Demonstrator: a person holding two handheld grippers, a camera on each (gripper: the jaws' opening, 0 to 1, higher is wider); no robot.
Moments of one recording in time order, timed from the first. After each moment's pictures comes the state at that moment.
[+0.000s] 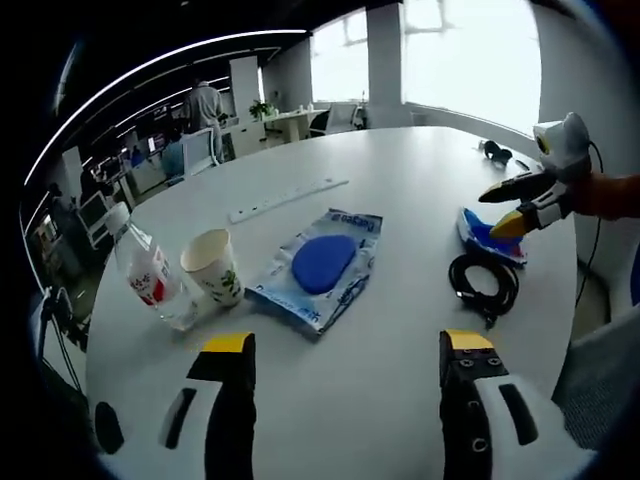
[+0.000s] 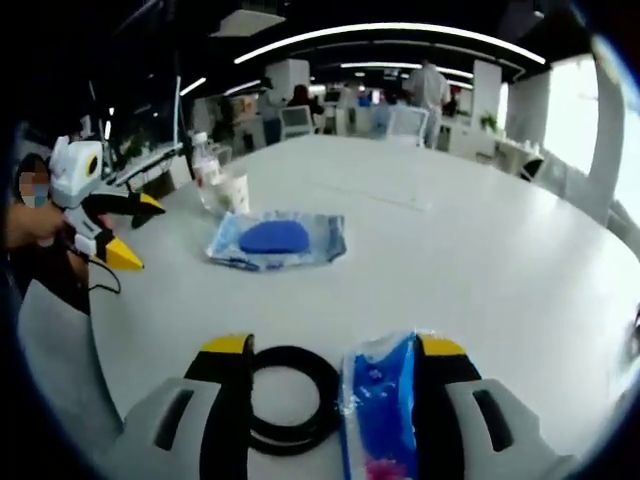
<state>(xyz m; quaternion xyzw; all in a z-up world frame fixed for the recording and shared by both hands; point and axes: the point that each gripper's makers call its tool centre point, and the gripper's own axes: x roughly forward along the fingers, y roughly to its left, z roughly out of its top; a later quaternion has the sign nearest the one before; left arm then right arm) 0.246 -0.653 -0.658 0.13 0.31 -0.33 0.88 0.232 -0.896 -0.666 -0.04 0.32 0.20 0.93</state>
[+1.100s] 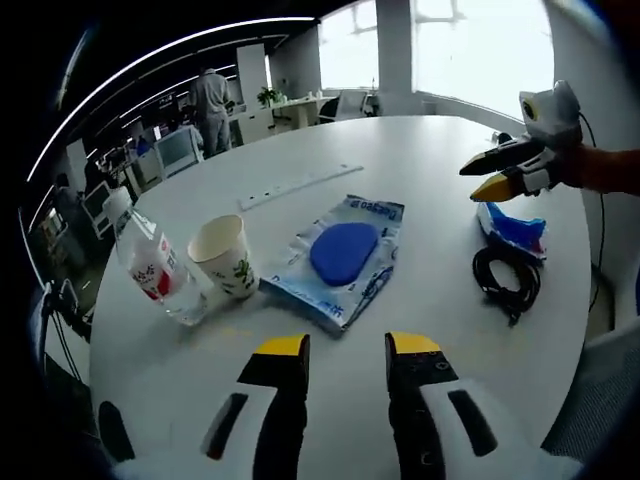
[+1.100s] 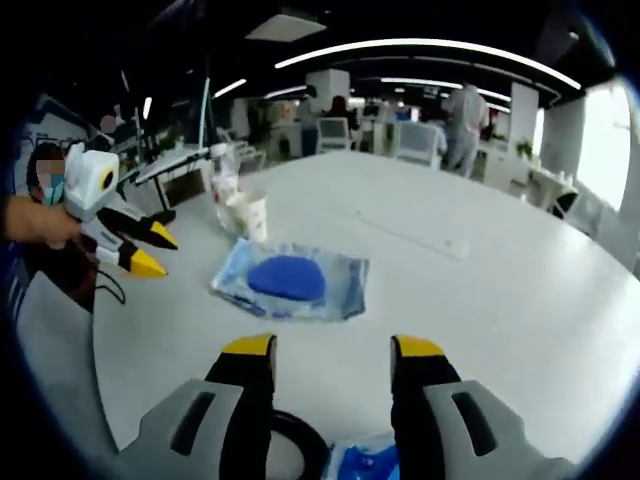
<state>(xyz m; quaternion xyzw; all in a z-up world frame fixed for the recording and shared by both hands) 0.271 -0.643 -0.669 0.13 0.33 -0.30 0.88 0.296 -0.866 -0.654 -0.07 0.29 0.28 0.91</state>
